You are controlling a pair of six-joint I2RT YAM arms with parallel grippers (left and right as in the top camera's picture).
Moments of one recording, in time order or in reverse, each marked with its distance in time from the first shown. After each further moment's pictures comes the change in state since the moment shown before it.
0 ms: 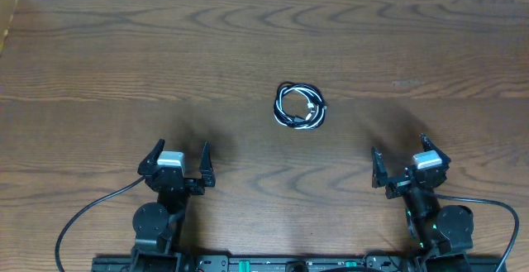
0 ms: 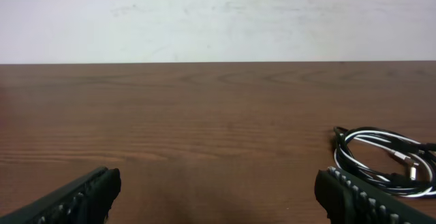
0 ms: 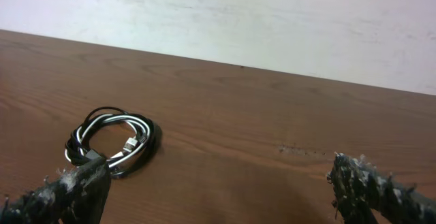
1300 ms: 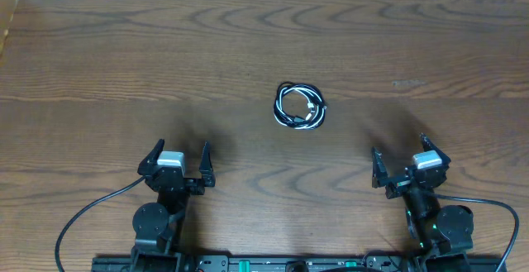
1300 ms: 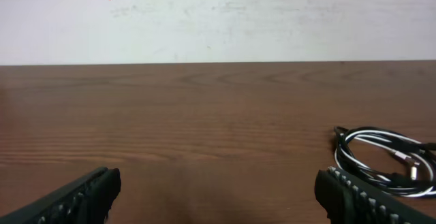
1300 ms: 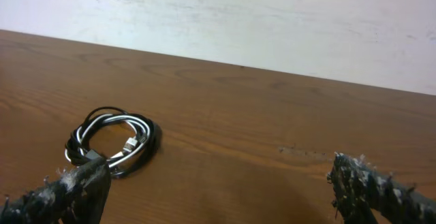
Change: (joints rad) left arm 0.000 0.000 0.000 0.005 0.000 0.009; right arm 0.000 0.000 0.000 0.000 0.000 0.000
